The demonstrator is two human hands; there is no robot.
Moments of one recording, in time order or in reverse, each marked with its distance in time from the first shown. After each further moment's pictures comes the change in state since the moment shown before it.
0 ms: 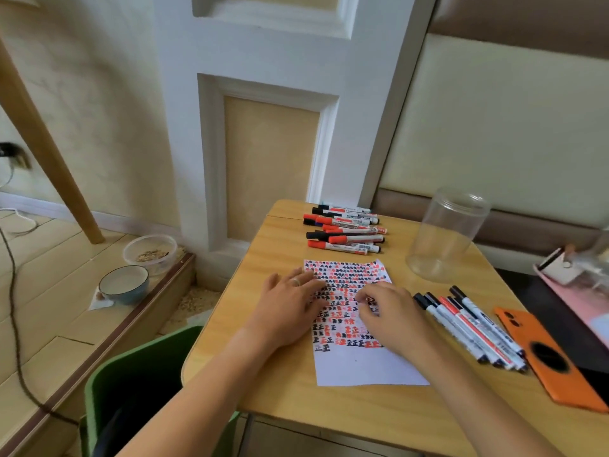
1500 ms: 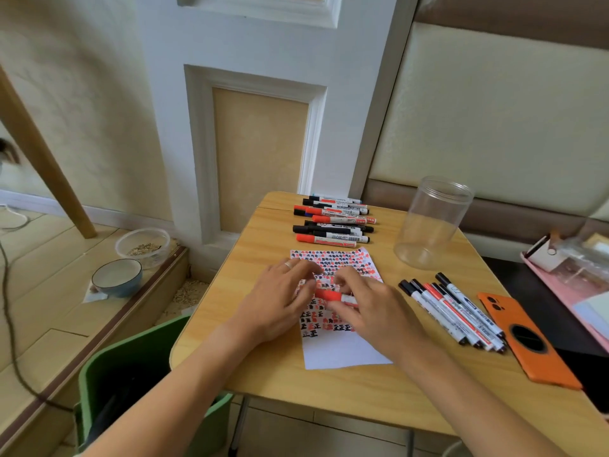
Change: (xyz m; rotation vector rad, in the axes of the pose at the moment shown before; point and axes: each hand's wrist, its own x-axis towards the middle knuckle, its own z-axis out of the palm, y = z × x) left_hand -0.022 0.014 -0.014 -0.259 0.198 0.213; right_hand -0.029 -0.012 -0.005 -0.011 0.302 -0.487
